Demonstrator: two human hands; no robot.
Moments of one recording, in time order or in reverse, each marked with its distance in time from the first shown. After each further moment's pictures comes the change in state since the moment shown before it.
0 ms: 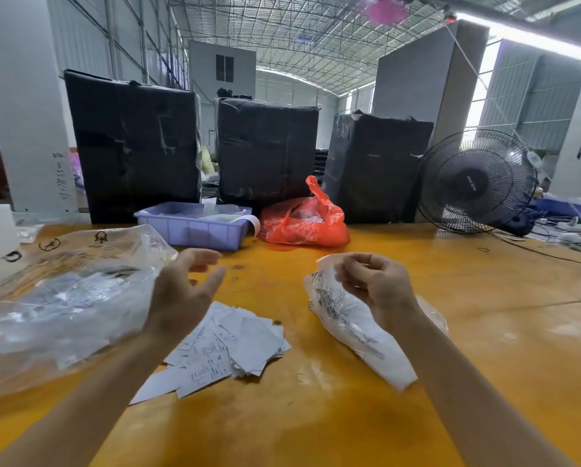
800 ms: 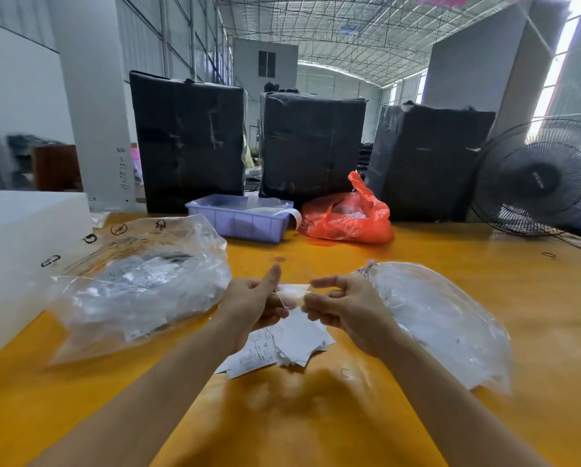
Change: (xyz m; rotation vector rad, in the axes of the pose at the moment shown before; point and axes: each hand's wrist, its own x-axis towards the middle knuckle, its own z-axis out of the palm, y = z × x) left_hand -0.013 0.005 0.013 -0.571 -0.236 -0.714; right_hand -0.030 0.031 0.073 -0.148 -0.428 0.156
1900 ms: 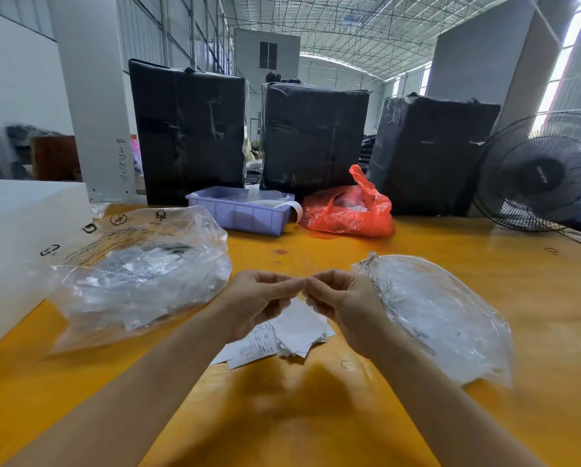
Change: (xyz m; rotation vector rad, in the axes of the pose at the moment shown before) left_hand -0.001 0.002 -0.004 -0.029 -0.200 -0.016; right_hand -0.002 0.007 0.011 0.115 0.033 -0.084
